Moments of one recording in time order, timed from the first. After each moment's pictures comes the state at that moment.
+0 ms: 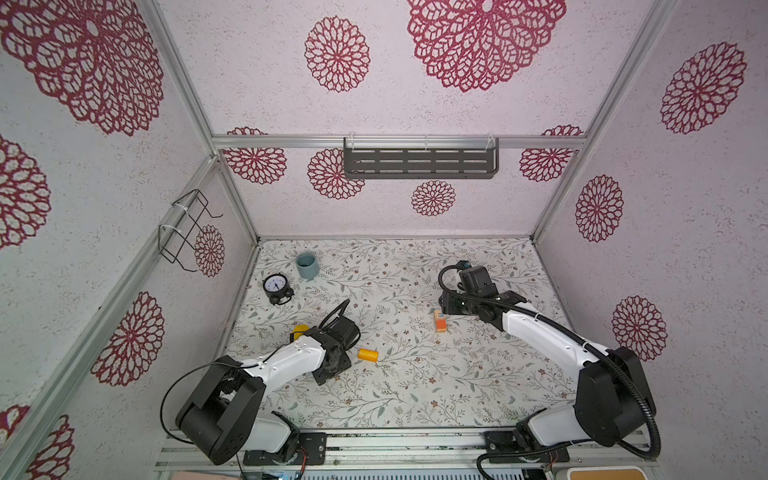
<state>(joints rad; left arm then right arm) -0.58 1.42 0.67 -0.71 -0.20 -1.14 0.48 1.44 1.02 -0.43 0.02 0.41</state>
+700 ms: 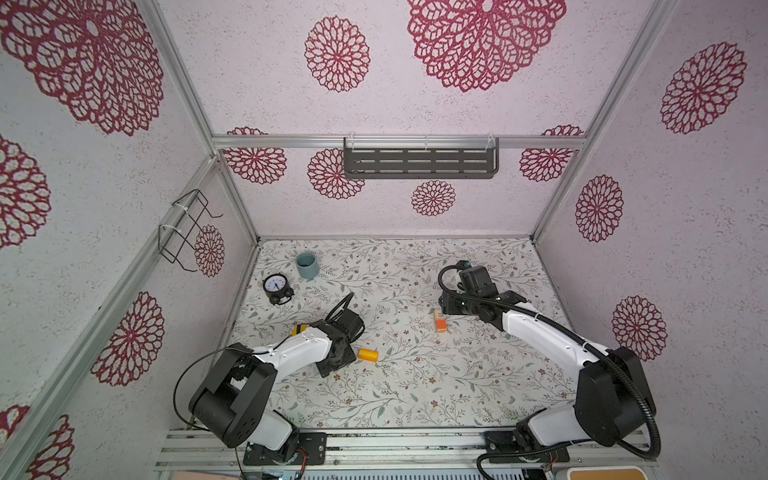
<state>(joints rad) -0.57 1.51 0.76 -0.69 -0.19 -1.08 0.48 1.44 1.02 -0.43 0.02 0.40</state>
